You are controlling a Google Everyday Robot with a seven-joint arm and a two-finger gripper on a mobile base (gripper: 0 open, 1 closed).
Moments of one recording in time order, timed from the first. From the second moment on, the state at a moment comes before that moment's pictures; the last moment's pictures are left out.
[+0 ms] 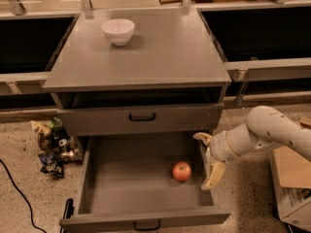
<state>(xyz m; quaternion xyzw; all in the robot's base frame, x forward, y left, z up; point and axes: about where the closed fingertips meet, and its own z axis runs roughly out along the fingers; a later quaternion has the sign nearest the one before) 0.505 -0.149 0.600 -0.67 0.66 0.21 0.27</state>
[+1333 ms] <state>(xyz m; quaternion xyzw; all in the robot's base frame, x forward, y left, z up) 0.542 -0.156 0.463 -0.60 0.69 0.24 0.33</state>
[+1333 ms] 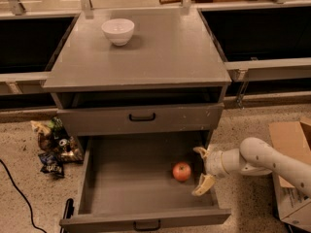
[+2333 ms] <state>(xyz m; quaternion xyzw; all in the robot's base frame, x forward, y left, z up) 0.564 -0.131 0.430 -0.61 0.69 0.23 0.32</state>
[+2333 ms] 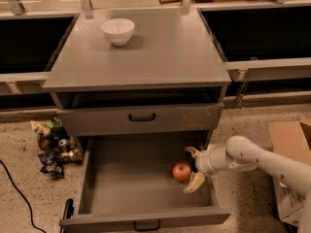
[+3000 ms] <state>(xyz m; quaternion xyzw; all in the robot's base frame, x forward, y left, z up) 0.569 -0.122 0.407 -0.61 0.70 0.24 0.30</state>
